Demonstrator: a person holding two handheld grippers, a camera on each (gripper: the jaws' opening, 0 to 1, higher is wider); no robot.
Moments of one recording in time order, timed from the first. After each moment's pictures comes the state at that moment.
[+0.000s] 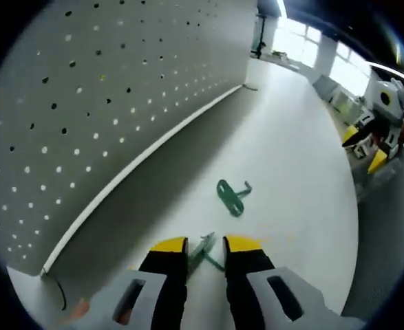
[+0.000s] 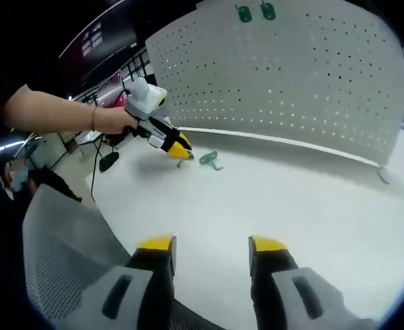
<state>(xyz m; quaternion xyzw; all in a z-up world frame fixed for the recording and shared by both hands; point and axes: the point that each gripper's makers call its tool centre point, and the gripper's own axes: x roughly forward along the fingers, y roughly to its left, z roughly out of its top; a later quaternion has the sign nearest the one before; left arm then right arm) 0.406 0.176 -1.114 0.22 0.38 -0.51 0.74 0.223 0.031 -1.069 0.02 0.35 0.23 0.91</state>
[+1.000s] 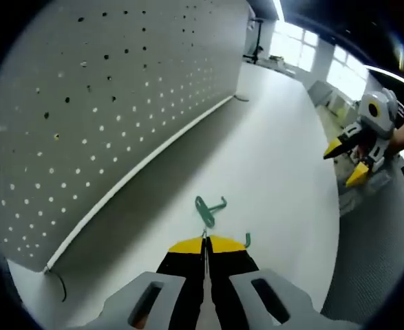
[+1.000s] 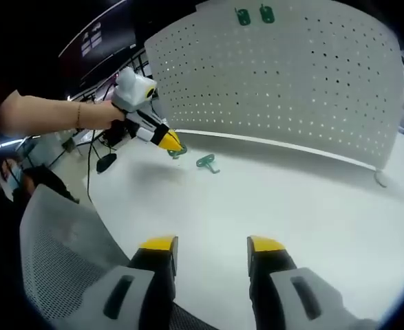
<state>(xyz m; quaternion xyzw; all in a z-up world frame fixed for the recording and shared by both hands) 0.383 0.170 -1.069 0.18 0.37 -0.51 0.76 0.225 0.029 -1.065 0.02 0.34 0.22 0.91</state>
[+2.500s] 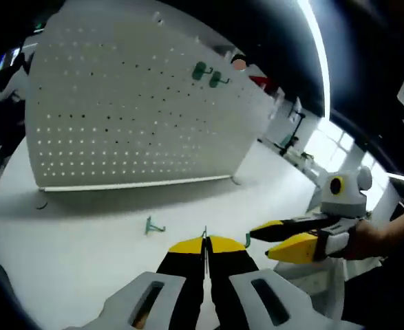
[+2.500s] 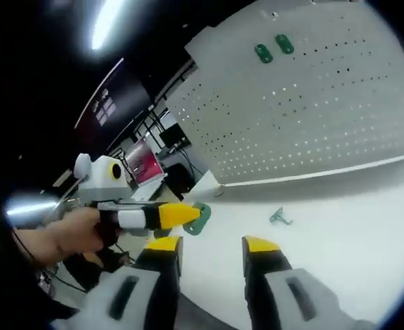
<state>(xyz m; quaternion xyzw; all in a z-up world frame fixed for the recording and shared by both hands) 0.281 0.170 -0.964 -0.09 0.29 -0.41 0.86 0.250 0.131 -0.960 0.22 0.24 0.29 0.90</state>
